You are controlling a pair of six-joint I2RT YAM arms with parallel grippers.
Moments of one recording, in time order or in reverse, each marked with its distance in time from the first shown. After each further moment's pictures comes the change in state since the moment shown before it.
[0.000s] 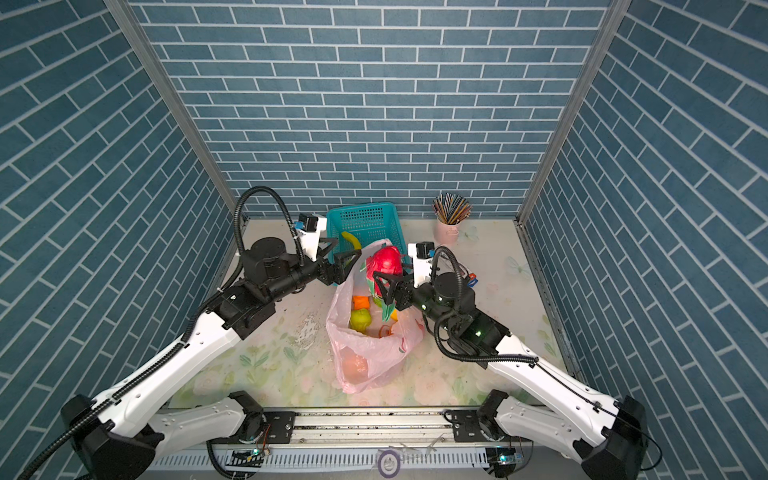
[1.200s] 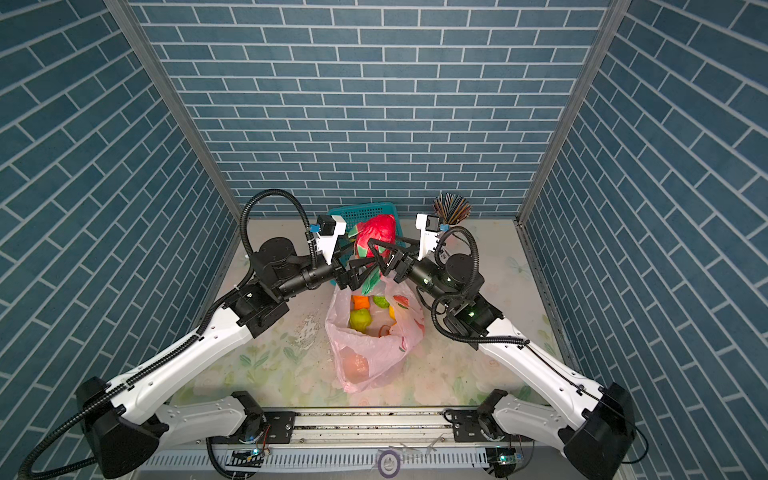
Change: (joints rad) left arm -0.088 0.100 0.032 0.183 0.154 0.079; right arm -0.089 0.128 0.082 0.322 -0.199 0.235
